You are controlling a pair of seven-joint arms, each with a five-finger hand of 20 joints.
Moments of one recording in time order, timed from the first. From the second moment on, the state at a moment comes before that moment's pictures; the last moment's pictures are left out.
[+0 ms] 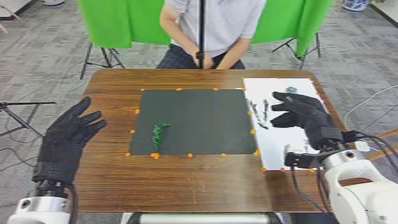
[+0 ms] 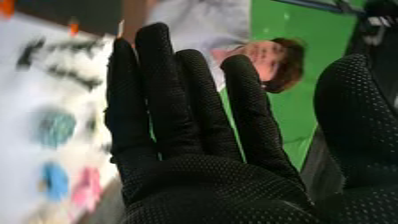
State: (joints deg) left arm 141.0 -51.5 -98.7 -137.8 44.5 24.9 18.5; right arm -116.7 -62.9 95.4 -130.2 -80.5 4.1 15.5
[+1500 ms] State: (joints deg) left arm 141.6 -52.1 -99.7 -138.1 45.1 24.8 17.2; right arm -110.7 -50.6 82.4 -121.9 -137.7 -8.3 66.0
